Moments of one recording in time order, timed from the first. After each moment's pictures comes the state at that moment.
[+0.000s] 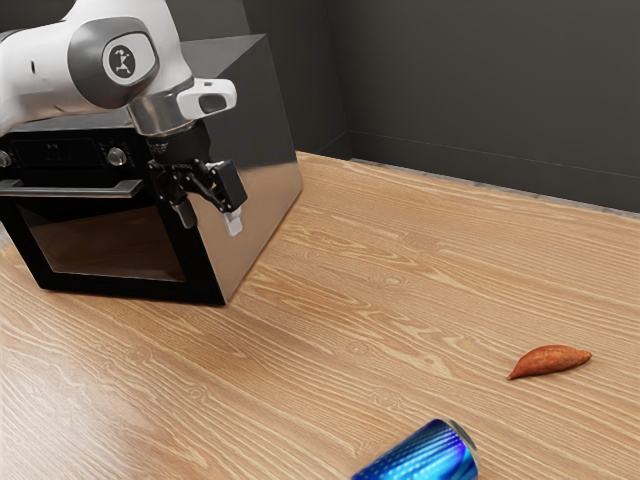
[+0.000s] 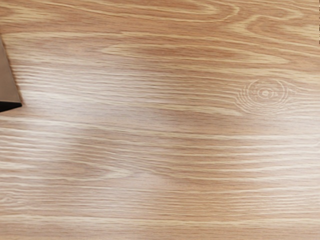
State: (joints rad) arm 0.09 0.19 0.18 -1.29 -0.12 1.43 0.18
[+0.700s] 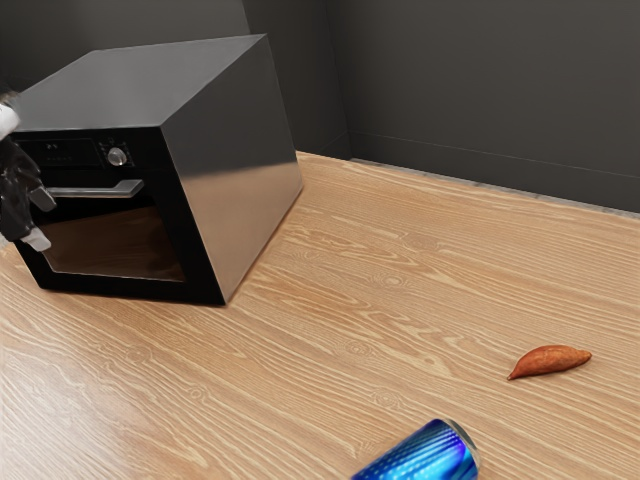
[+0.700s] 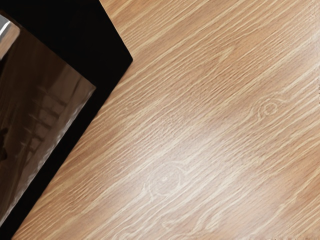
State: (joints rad) arm 0.03 -0.22 0.53 -1.68 0.00 1.67 1.21
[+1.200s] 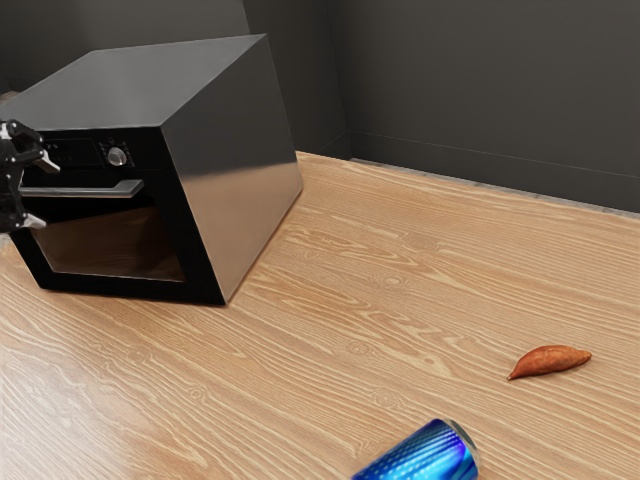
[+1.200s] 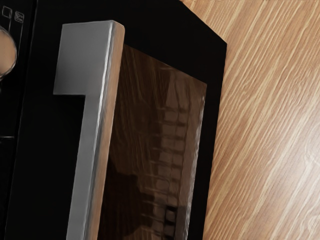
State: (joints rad) arm 0.04 -0.28 0.58 -1.87 -0.02 2.16 1.73
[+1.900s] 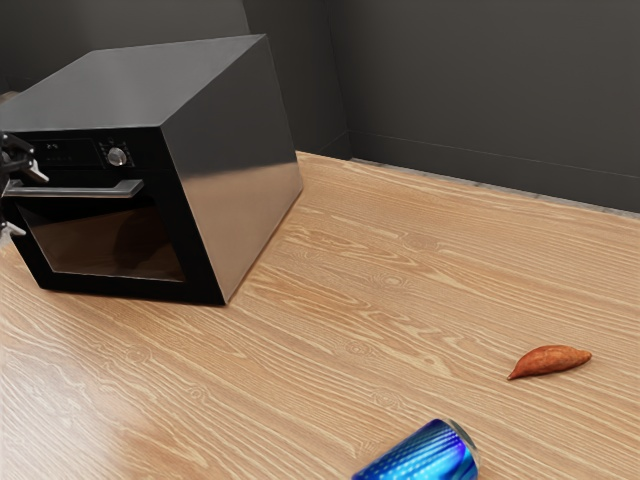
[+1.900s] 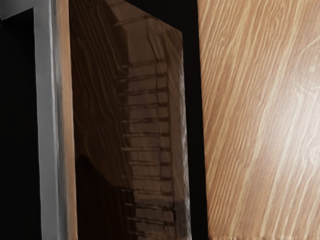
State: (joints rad) arm 0.05 -0.18 0.66 -1.81 -0.12 2.15 2.05
